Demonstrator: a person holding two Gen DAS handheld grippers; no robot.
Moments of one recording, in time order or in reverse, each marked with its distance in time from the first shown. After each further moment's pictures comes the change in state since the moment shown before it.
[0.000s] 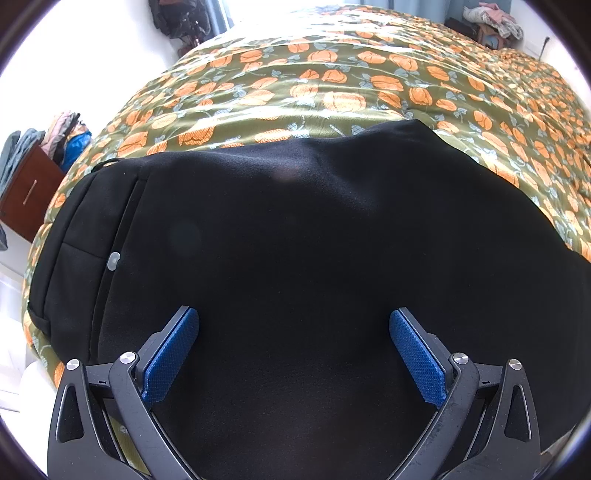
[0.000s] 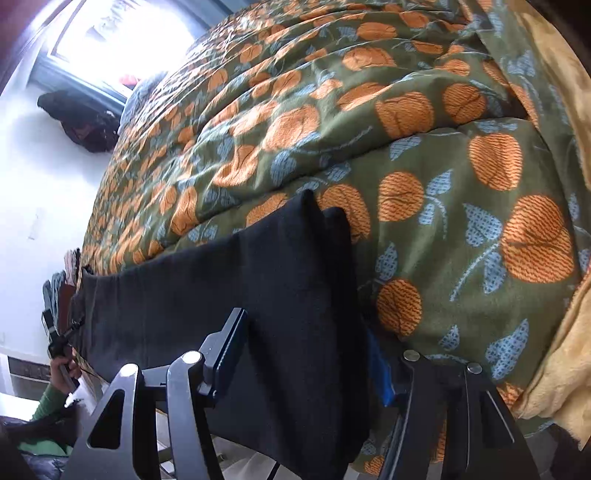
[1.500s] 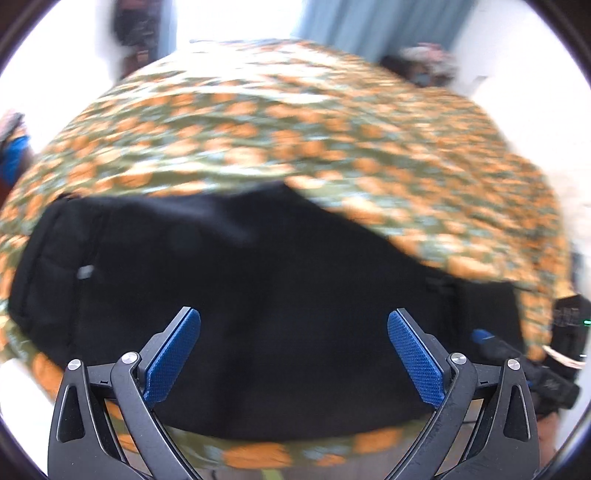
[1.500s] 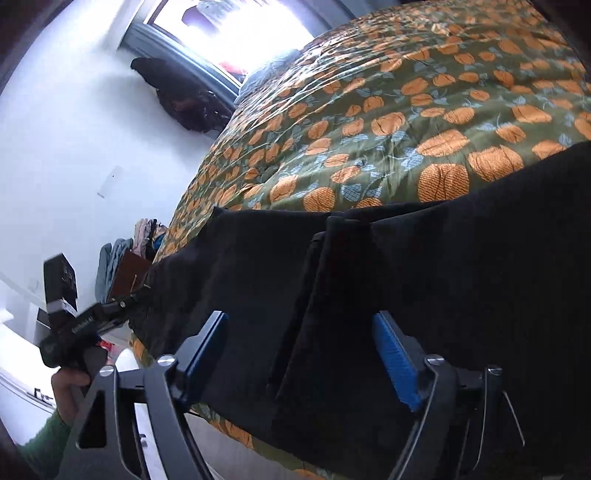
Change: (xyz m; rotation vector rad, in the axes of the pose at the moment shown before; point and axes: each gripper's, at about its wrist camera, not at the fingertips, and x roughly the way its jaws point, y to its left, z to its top) left arm -0.099 -0.016 -0.002 0.025 -0.101 -0.442; right arm 0.125 0.374 -0.105 -0.212 -0.135 0.274
